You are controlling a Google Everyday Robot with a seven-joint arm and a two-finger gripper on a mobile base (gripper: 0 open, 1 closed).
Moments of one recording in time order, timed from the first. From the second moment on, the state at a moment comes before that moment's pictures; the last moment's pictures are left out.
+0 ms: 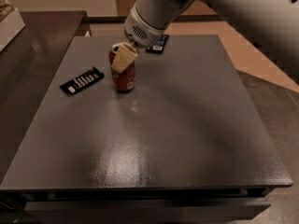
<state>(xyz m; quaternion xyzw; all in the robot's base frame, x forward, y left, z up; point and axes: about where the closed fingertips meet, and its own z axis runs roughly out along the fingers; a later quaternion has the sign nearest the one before) 0.592 0.053 0.928 -0.56 0.78 0.13 0.26</state>
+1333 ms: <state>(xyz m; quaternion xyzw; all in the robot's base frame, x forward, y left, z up) 0.589 0.103 0.913 -0.58 0.76 0.16 0.26</state>
